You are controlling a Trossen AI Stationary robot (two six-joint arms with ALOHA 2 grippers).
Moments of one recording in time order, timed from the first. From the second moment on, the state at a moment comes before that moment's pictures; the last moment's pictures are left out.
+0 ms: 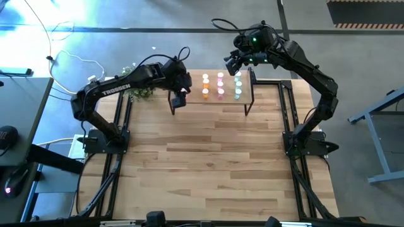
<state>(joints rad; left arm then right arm) 0.57 1.56 1.49 -0.85 -0.08 0.42 -0.54 1.64 2.04 -1.00 0.06 0.13</state>
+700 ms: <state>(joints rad) 0.49 1.08 1.12 -0.58 0.18 0.10 -0.39 1.63 2.04 -1.00 0.05 0.07</state>
